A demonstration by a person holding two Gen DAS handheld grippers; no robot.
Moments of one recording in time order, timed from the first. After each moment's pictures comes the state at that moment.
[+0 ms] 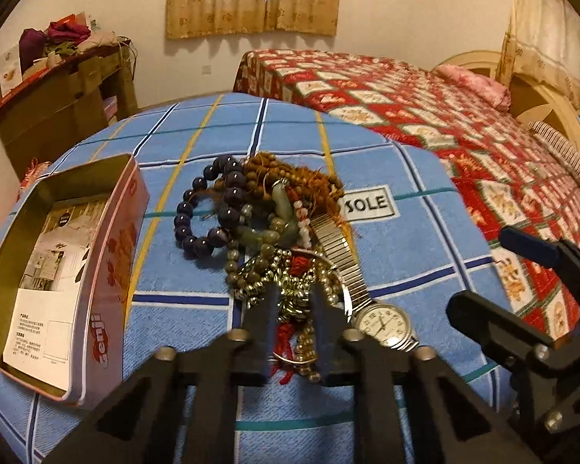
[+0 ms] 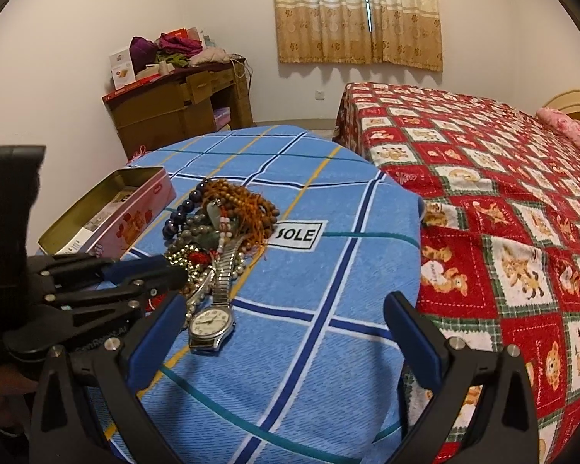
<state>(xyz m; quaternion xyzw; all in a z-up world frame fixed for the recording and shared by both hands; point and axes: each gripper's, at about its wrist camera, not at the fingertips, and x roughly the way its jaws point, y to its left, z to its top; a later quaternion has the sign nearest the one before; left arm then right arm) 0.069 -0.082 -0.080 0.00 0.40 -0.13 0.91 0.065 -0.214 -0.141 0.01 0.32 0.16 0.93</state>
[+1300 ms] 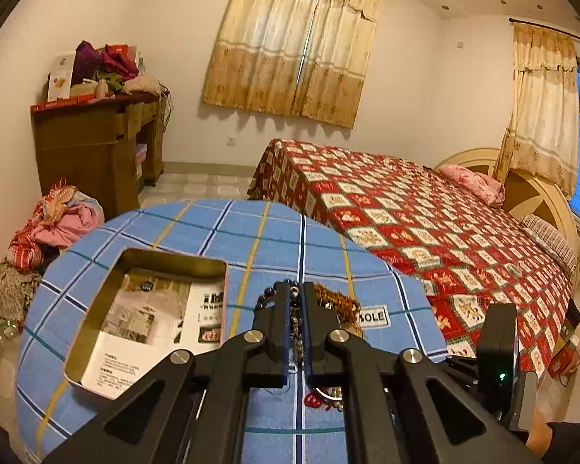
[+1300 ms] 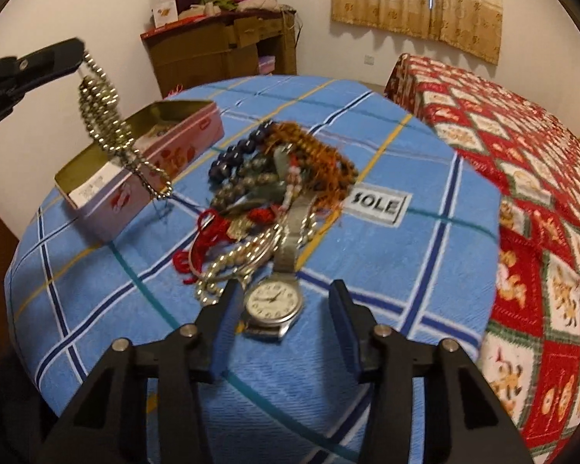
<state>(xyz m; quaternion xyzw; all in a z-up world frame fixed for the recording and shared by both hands) 0.032 -0.005 0.009 -0.08 0.27 -0.11 0.95 0.077 -0.162 -0.164 -0.07 0.40 0.23 0.88</state>
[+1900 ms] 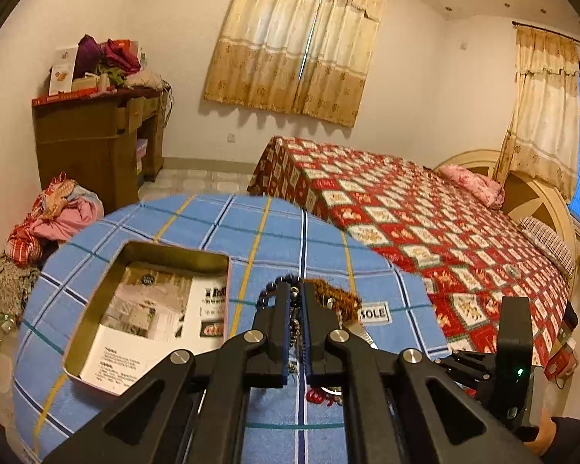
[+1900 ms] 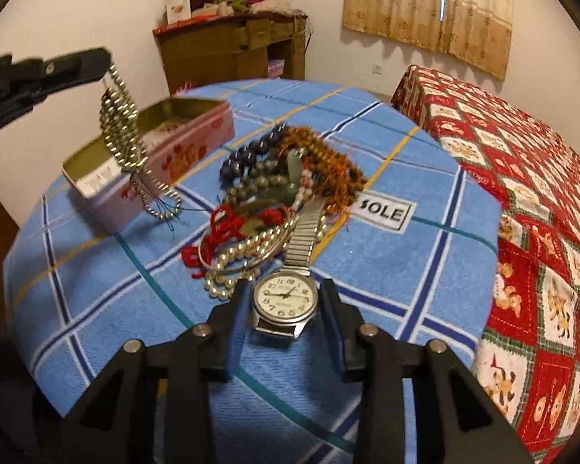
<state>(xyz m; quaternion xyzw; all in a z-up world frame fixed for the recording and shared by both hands) 0.027 0.005 0.014 -0.09 0.26 -0.11 0.96 0.070 -0.167 -0.148 -0.08 0.37 0.24 0.89</state>
